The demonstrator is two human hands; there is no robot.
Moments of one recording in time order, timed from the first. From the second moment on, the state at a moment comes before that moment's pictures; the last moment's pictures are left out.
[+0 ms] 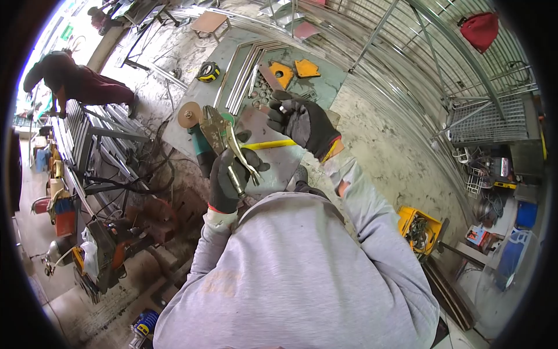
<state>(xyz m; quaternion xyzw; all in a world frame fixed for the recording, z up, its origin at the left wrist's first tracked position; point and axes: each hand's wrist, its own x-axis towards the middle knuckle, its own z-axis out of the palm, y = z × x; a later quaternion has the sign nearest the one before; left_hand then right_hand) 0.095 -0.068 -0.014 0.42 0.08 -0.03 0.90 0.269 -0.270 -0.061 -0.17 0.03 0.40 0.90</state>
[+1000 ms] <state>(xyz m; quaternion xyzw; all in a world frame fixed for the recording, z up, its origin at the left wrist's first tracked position) 0.138 -0.065 -0.003 0.28 -0.04 0.05 0.96 0.180 -0.250 -0.022 -0.55 -0.18 0.49 0.65</state>
